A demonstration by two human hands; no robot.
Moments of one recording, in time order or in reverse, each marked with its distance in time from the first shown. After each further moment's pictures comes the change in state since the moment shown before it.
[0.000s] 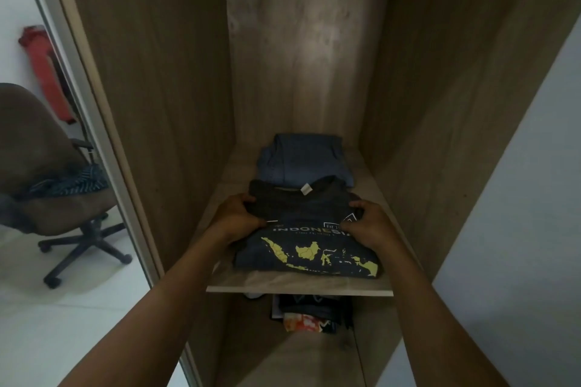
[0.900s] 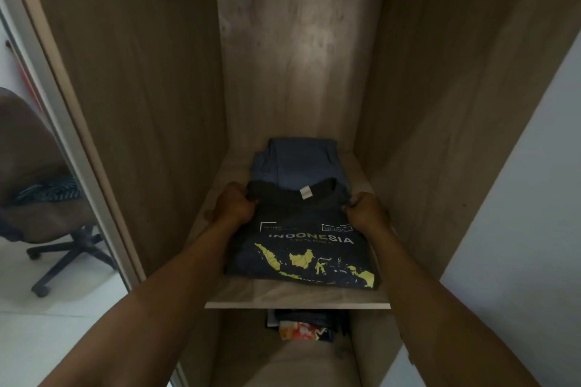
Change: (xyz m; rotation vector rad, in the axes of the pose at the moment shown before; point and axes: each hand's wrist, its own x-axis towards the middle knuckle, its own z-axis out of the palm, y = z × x) left_hand 0.060 0.016 0.014 0.003 0.220 -0.095; right_hand 0.068 0.009 0.004 -0.236 0.168 0.086
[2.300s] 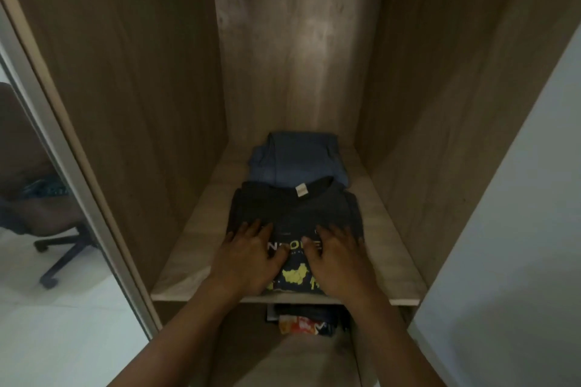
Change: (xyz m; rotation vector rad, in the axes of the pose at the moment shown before) left_hand -0.128 -0.020 0.007 0.649 -0.159 0.463; right_hand -0.125 -0.005 0.018 -0.321 -0.136 -0.329
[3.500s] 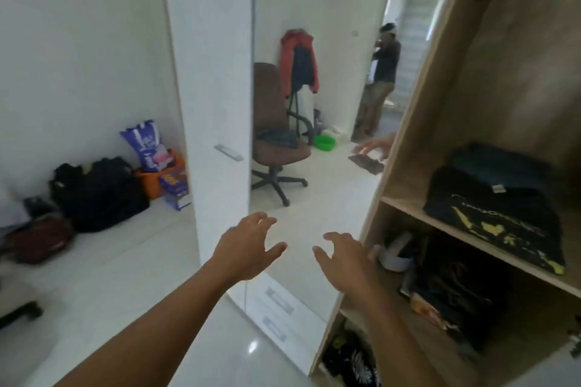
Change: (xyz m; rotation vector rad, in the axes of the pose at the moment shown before) left_hand -0.424 -0.169 -0.027 -0.034 0.246 -0.571; right_hand -0.264 -0.218 0.108 0.082 -0.344 -0.452
